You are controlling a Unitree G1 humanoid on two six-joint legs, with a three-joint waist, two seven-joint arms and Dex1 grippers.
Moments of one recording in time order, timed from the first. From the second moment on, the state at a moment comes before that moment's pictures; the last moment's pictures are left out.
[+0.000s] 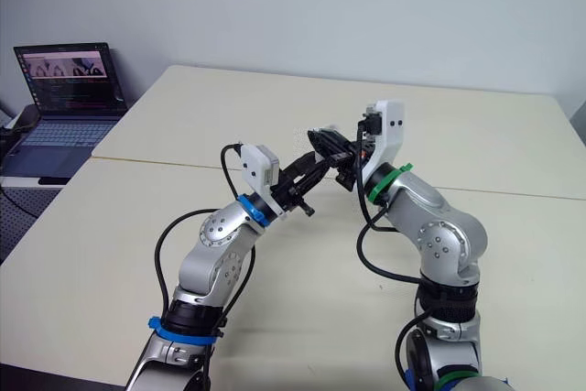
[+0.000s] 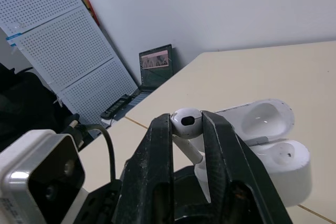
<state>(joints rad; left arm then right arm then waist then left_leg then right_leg) -0.44 0.13 -0.10 -0.05 -0.30 0.15 -0.56 -0.62 -0.06 -0.14 -0.39 0.68 0.98 0.24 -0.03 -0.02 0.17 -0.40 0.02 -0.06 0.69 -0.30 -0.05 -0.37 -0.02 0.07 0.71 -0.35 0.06</state>
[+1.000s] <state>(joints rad) -0.43 0.14 -0.10 -0.05 -0.30 0.16 -0.56 -0.59 -0.12 -0.15 -0.34 0.72 0.91 0.22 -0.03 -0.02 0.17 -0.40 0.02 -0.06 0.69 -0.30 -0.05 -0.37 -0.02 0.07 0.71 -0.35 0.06</state>
